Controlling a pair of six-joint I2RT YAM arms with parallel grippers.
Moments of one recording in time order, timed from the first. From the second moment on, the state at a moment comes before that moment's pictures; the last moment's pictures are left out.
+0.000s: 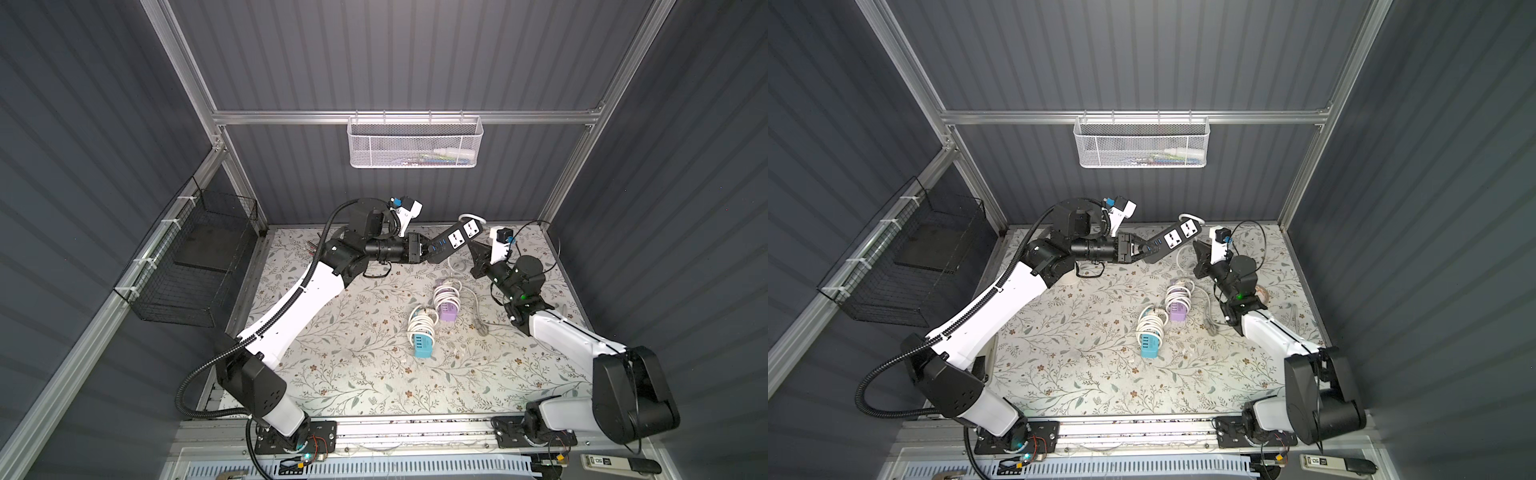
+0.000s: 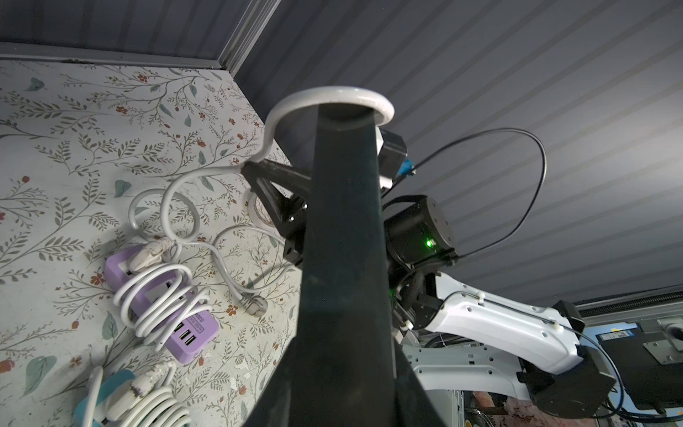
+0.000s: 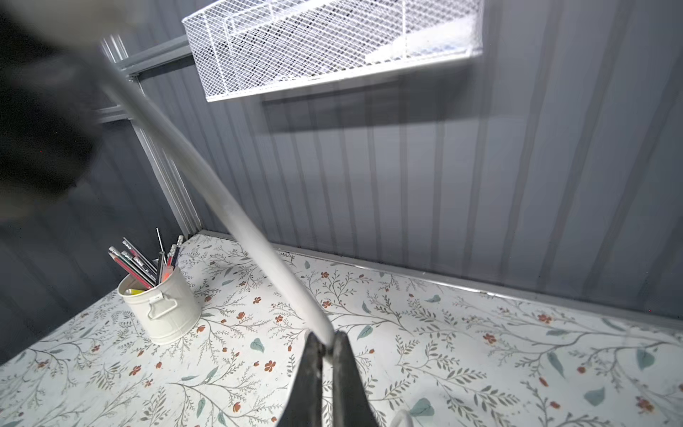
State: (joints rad) left arm -0.64 1.58 1.64 -0.44 0.71 -0.59; right arm 0.20 1.39 0.72 0.68 -0.29 0.18
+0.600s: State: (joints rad) left arm -0.56 1.58 1.48 -0.34 0.71 -0.50; right arm 0.02 1.11 0.87 0.38 -0.41 0.32
